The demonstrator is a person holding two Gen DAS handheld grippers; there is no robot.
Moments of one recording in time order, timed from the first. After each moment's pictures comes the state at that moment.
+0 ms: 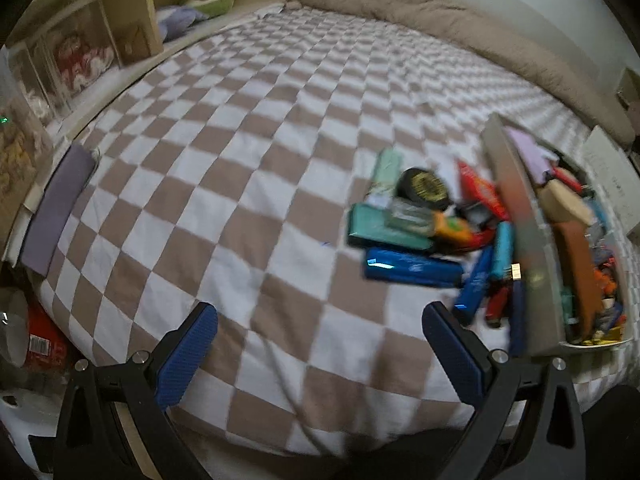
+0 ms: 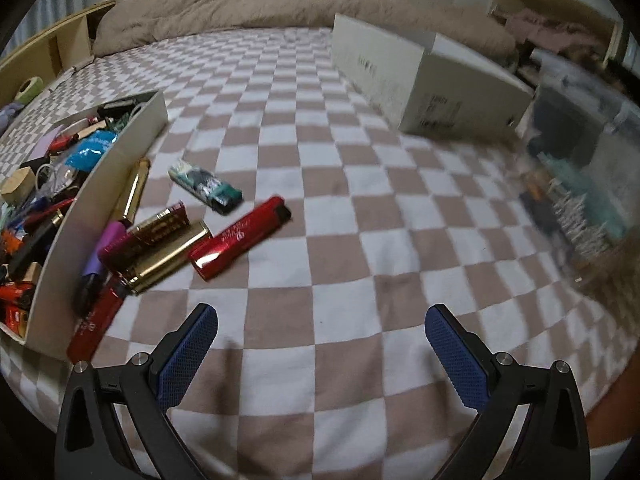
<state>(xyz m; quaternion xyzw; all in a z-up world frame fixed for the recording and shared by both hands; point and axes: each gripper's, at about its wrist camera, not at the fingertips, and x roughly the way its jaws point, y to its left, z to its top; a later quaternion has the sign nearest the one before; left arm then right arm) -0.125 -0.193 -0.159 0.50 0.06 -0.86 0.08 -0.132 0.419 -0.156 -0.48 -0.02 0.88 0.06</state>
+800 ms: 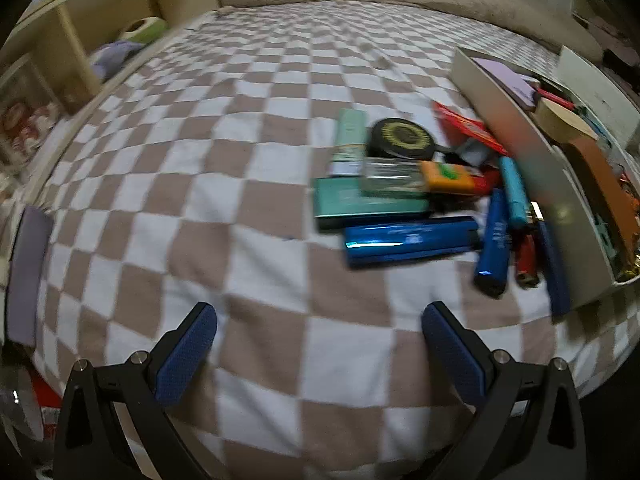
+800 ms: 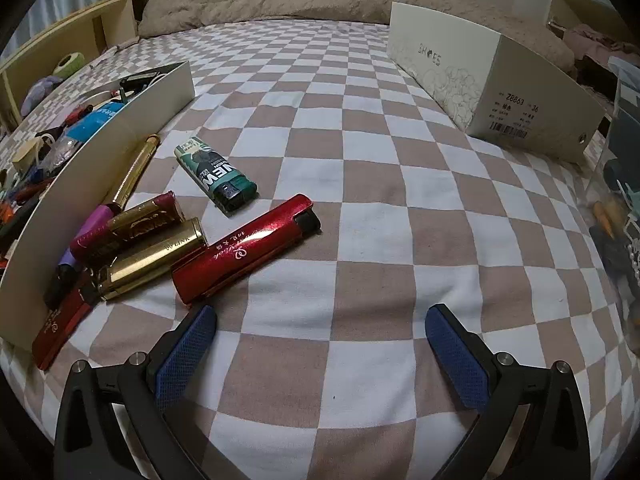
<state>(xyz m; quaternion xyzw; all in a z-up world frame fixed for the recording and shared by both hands) -0.145 -0.159 -0.187 0.51 -0.05 -0.86 0.00 -0.156 0.430 -0.188 -0.47 -0.05 0.88 -0.04</state>
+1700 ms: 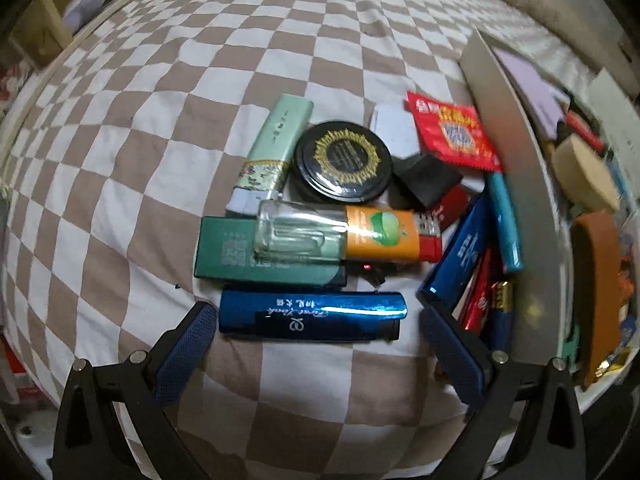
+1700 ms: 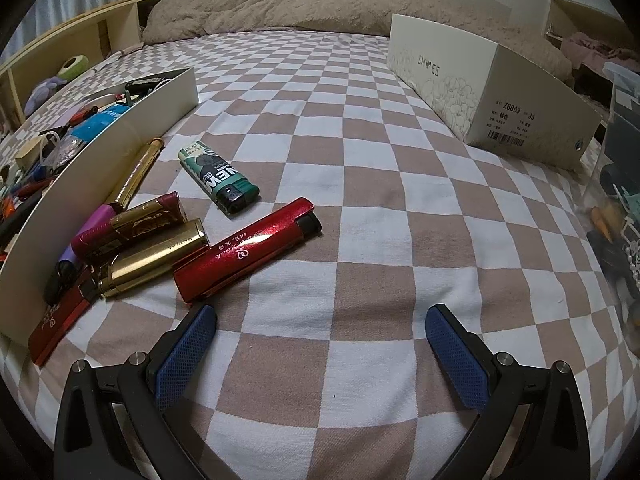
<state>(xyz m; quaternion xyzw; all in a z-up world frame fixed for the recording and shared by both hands) -0.212 -0.113 -0.193 0.60 0.01 -0.80 0.03 -0.159 0.426 -0.193 -0.45 -0.05 0.89 -0.04</state>
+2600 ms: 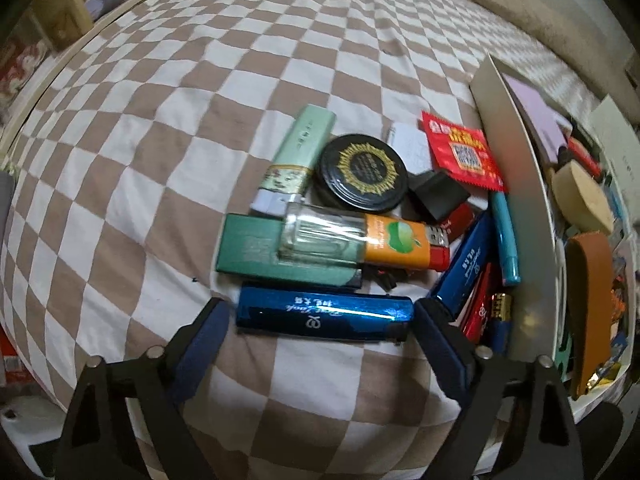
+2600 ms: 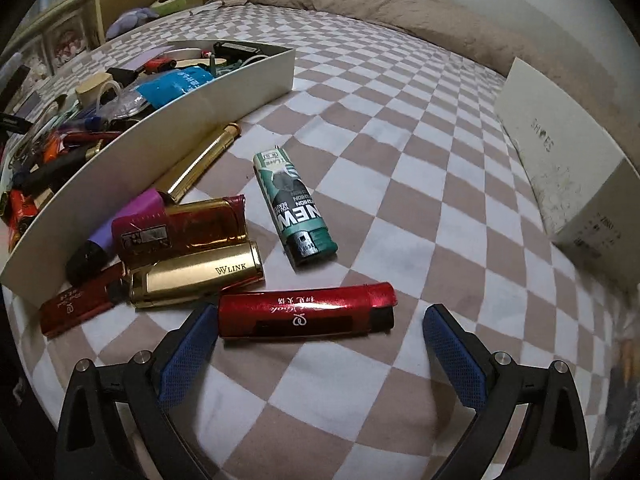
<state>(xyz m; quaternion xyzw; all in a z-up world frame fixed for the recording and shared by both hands) -0.195 -0.136 -0.189 0.58 0.07 -0.81 0.03 -0.204 0.397 -0.189 -0.45 -0.16 0.85 -0.20</state>
